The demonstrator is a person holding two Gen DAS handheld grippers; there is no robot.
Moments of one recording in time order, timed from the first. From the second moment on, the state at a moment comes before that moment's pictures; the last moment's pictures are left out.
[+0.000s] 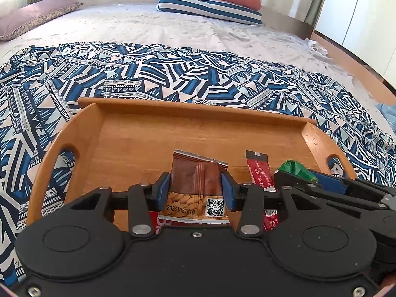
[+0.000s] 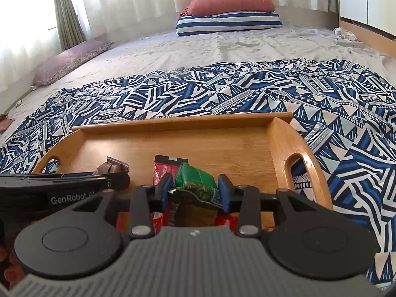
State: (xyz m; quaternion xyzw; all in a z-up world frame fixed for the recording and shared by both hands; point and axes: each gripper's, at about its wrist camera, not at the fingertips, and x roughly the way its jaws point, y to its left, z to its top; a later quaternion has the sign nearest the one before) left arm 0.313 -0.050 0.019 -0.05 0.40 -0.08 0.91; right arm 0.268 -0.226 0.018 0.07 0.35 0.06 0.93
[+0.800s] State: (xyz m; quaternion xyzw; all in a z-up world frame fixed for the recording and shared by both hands) left arm 0.305 -0.040 0.036 -0.04 0.38 -0.05 0.92; right arm 0.260 -0.238 0.021 0.08 0.33 0.06 0.94
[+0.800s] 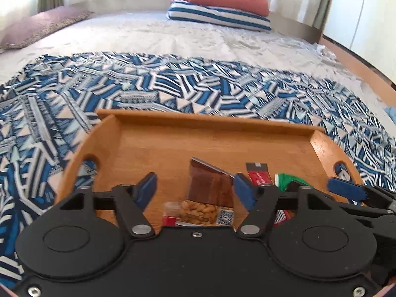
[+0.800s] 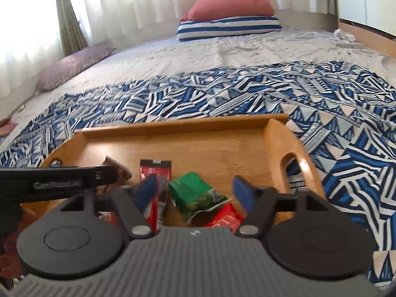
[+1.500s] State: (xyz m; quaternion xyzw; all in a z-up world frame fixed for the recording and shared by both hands) left arm 0.210 -0.032 0.088 0.00 0.33 -0.07 0.94; right arm 0.175 -0.238 0.069 0.04 0.28 0.07 0.96
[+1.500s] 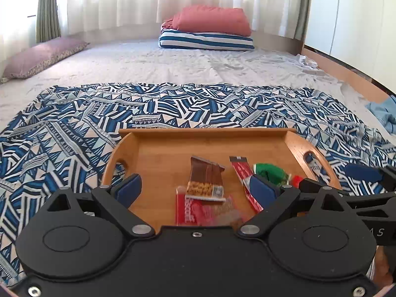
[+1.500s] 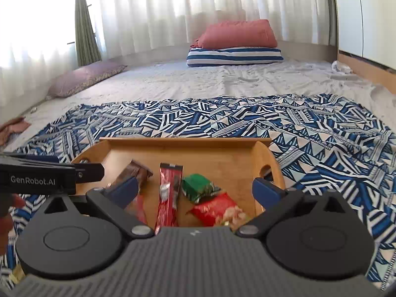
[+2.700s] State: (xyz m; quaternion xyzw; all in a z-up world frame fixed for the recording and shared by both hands) left arm 0.038 -0.015 0.082 0.01 0.30 -0.10 0.95; right arm 0.018 -0.198 0.068 -0.11 0.23 0.14 0.96
